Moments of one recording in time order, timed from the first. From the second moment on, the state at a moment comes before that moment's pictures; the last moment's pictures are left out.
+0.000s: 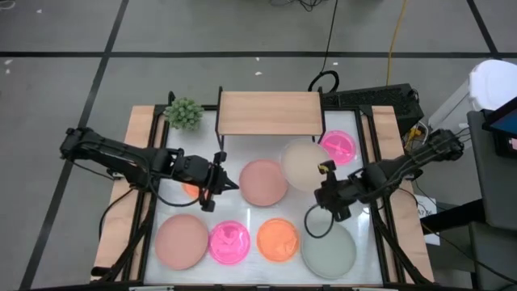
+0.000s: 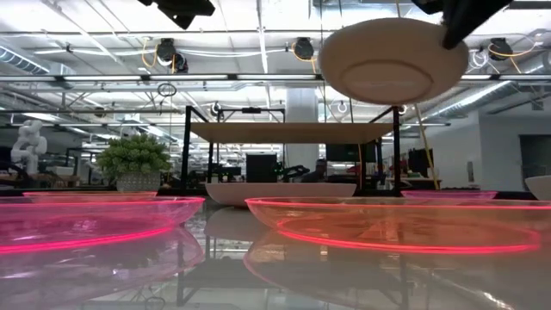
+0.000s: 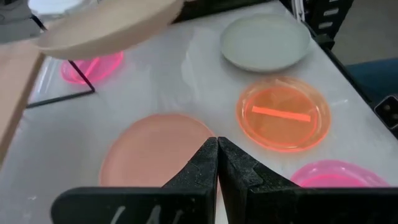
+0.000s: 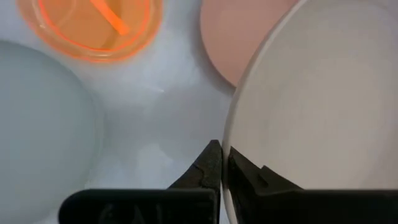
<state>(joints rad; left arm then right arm) -0.21 1.21 0.98 -0.35 -0.06 0.09 0.44 1.28 1.19 -1.12 0.32 0.02</state>
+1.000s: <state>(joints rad) -0.19 1.28 0.98 -0.10 -0.23 0.30 0.04 1.46 1.37 -1.08 0.26 -0.63</state>
